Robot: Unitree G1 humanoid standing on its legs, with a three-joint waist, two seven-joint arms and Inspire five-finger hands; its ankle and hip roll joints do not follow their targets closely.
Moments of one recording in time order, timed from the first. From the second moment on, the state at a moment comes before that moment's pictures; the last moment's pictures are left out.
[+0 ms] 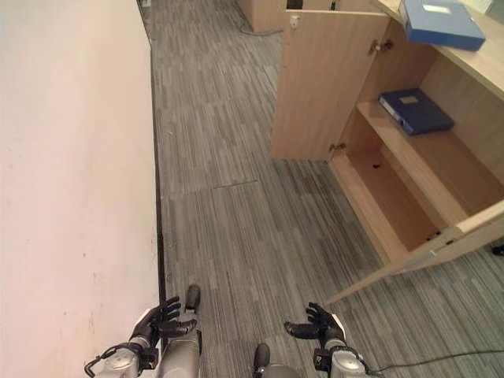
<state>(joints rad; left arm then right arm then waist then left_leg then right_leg) 0.02 0.25 -0.15 0.79 -0.27 -0.07 -0.01 0.03 -0.30 0.15 0.77 0.40 -0.03 -0.02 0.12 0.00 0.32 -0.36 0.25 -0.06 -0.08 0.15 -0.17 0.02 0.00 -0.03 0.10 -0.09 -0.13</state>
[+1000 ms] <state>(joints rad) 0.10 0.35 -0.11 0.67 -0.26 -0.07 0.01 0.02 -0.21 0.16 0.72 0.37 -0.03 -0.02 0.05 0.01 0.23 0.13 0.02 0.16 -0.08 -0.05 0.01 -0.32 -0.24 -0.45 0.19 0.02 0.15</state>
